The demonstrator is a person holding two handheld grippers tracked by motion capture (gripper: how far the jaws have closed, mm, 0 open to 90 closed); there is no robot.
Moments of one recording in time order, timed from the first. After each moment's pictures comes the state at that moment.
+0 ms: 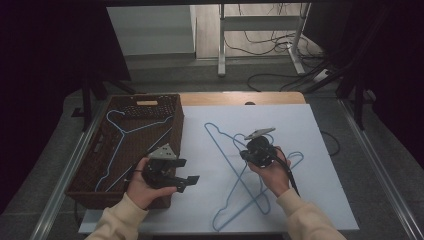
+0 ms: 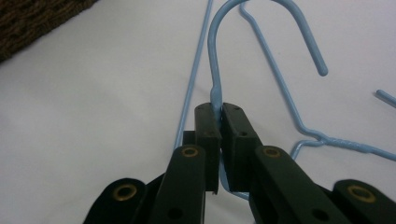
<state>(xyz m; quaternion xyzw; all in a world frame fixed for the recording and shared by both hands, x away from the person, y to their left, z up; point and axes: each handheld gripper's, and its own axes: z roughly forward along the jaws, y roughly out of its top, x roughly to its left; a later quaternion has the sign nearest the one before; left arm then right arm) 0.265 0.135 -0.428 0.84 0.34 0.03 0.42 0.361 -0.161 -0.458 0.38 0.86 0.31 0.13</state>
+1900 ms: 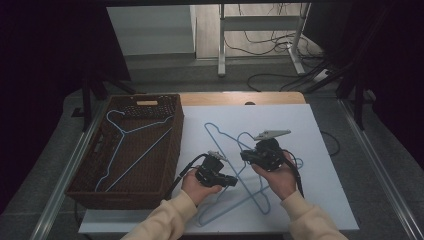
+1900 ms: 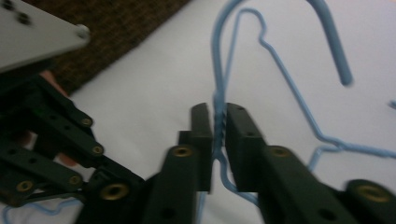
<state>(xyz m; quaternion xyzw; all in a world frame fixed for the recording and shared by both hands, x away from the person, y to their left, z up) 0.312 0.028 -0.491 0.84 0.37 -0.11 0.39 0.341 -0.178 -0.436 0.37 0.84 0.39 0.09</state>
